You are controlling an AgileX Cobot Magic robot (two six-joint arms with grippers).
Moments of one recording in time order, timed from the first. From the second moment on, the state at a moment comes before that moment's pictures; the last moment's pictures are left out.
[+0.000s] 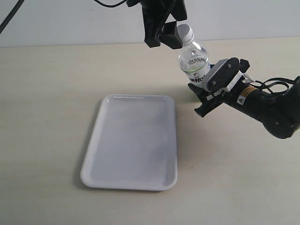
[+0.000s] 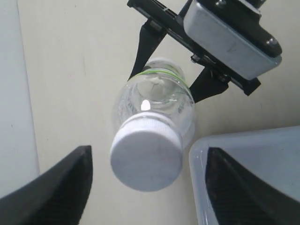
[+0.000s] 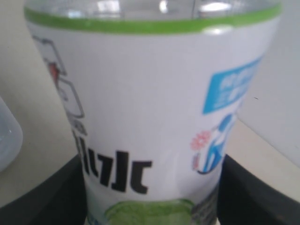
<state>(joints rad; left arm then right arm) -0.65 2.24 -2.29 -0.30 1.18 1.31 0.01 2.20 -0.78 -0.42 -1.06 -0.37</state>
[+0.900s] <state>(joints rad) -0.65 2.26 -2.29 -0.31 1.17 1.31 0.01 2.20 -0.78 -0.42 -1.06 -0.37</state>
